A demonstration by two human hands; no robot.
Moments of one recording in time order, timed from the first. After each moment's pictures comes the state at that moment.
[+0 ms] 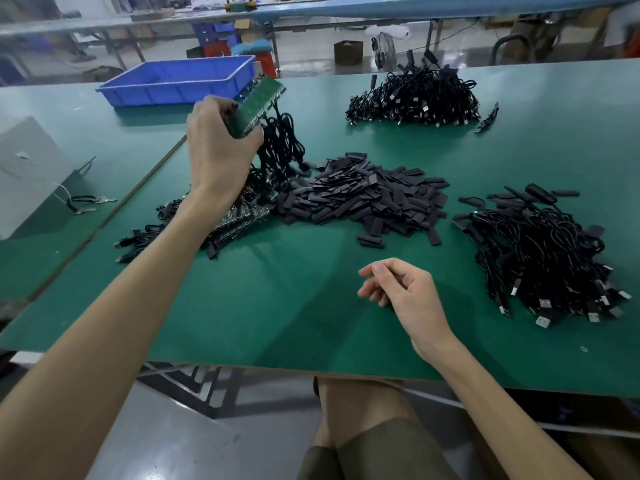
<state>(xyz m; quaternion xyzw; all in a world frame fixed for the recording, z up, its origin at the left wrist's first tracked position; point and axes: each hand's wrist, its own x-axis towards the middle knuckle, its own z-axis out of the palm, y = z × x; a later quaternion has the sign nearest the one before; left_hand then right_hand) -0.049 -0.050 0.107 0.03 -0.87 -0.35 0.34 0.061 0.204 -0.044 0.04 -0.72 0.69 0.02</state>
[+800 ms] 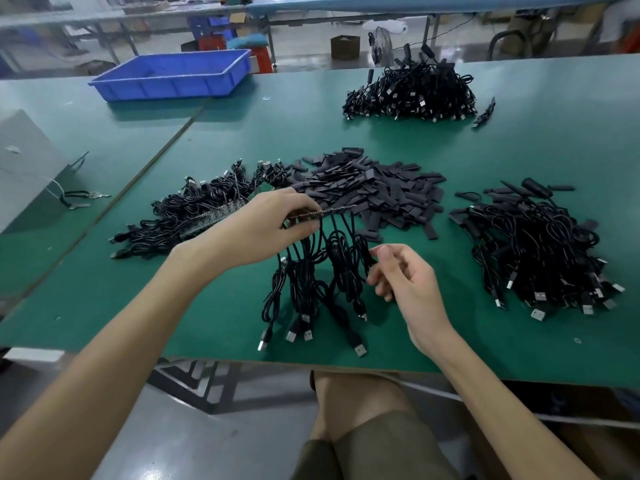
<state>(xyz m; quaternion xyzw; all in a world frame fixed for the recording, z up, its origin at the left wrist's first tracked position) 0.009 -0.030 0.072 -0.24 -0.95 -0.18 0.01 0.061 0.203 -0.038 0.02 -0.68 0.73 0.04</state>
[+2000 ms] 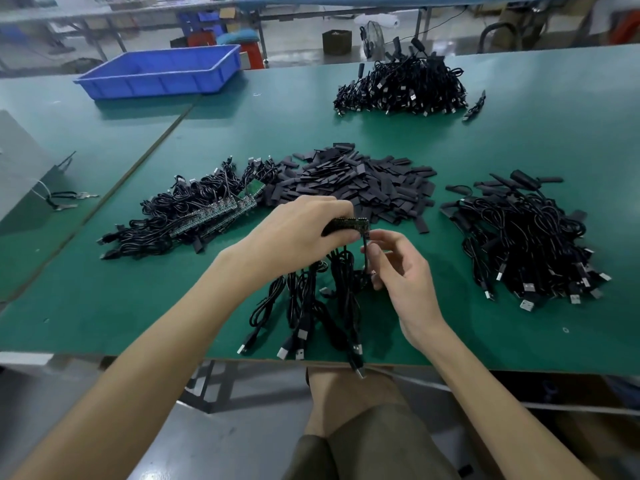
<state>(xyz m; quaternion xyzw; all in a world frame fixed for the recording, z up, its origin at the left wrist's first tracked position) 0.019 0.028 0.065 -0.30 -0.94 -0.13 0.05 0.062 0.206 -0.037 0.05 -0.67 0.73 0.08</state>
